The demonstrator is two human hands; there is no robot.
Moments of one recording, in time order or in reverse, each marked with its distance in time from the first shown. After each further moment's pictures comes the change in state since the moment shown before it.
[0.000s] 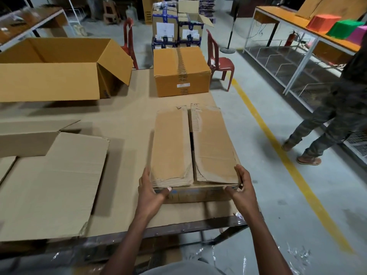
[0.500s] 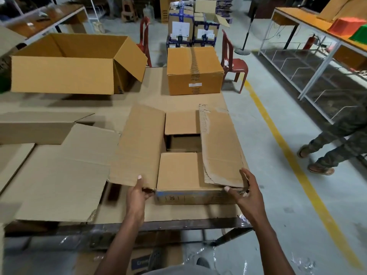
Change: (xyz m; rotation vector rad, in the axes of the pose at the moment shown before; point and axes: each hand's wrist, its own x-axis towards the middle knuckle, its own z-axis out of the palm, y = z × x) left_hand -0.014 -0.009 -0.026 -0.640 0.279 -0.246; right_hand -0.004 0.003 -0.007 -0.139 -0.038 -0.101
